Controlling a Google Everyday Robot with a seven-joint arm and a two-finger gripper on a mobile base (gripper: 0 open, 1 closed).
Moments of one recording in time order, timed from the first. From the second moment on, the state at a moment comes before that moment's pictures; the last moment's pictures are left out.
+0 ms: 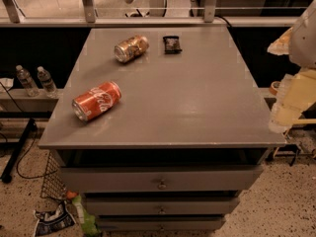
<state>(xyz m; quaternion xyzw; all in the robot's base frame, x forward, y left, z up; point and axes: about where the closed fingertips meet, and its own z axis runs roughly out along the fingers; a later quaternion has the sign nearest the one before) 0.438 -0.217 0.977 -0.60 0.78 -0.03 0.16</state>
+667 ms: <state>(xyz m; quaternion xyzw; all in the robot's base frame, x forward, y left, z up) 0.464 -0.196 0.946 -0.62 0.76 0.00 0.18</state>
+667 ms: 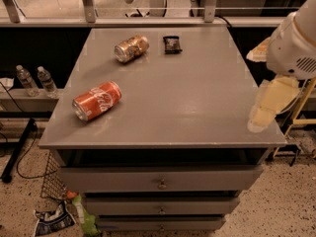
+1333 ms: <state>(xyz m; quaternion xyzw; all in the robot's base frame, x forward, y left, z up) 0.507 -0.150 0.883 -0.62 0.73 0.10 0.27</state>
